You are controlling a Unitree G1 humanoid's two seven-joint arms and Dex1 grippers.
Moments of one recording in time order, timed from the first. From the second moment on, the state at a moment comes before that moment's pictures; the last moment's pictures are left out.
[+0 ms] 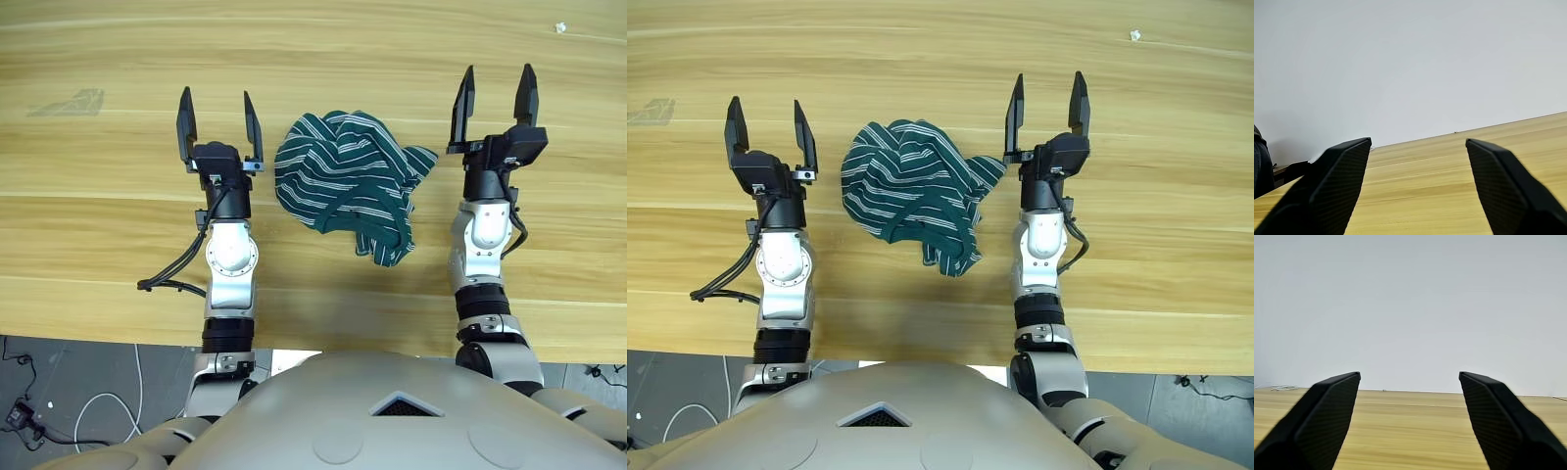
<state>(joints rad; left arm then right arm) 0.06 0.07 0.00 0.07 0.22 -0.48 0.14 -0.16 -0.02 -0.03 0.46 0.03 -0.80 0.08</state>
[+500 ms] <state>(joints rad) 0.34 0.62 -0.15 -0.17 0.28 -0.46 -0.49 0.25 -0.55 0.12 0.02 0.26 -0.55 0.76</state>
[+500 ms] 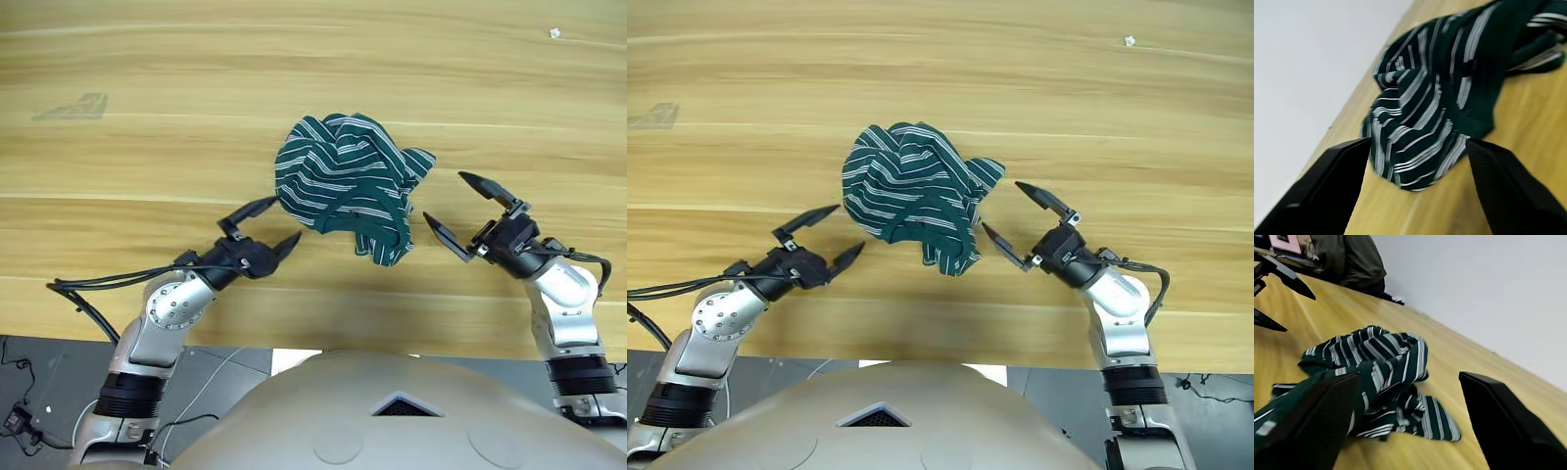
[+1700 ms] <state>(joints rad) -0.02 0.67 -0.39 0.15 0.74 -0.59 -0.18 0.22 -0.53 0.21 0.10 0.06 -0.54 0.78</state>
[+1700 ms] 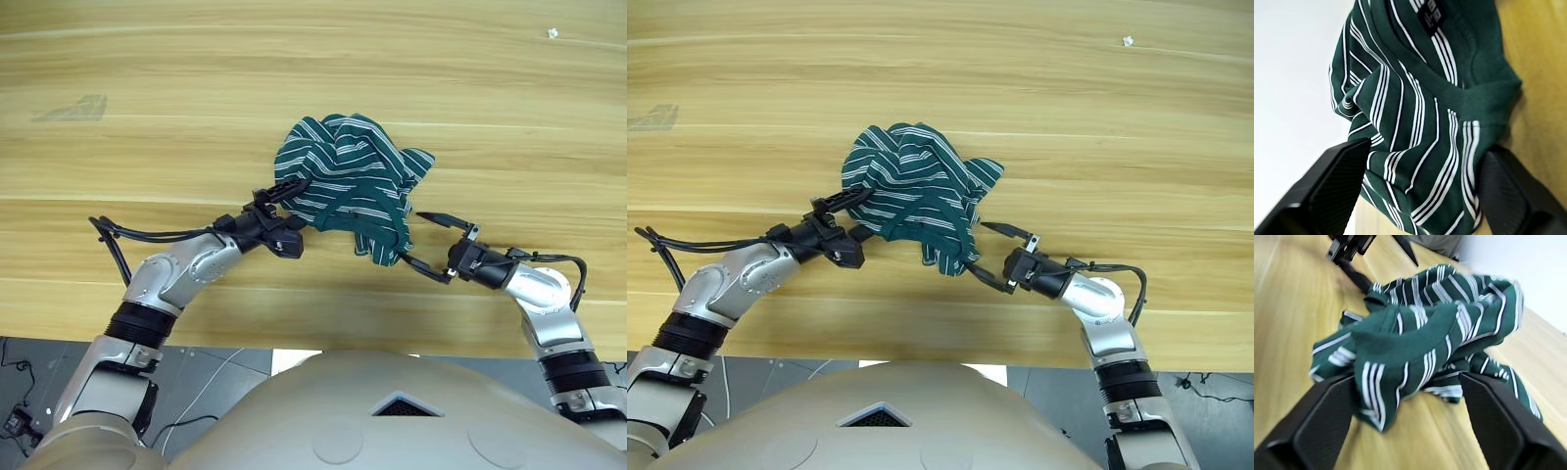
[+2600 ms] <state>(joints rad) -0.06 0.70 -0.42 0.18 0.74 -0.62 -0.15 0.17 -0.52 0.21 0.14 0.03 -0.56 0.75</state>
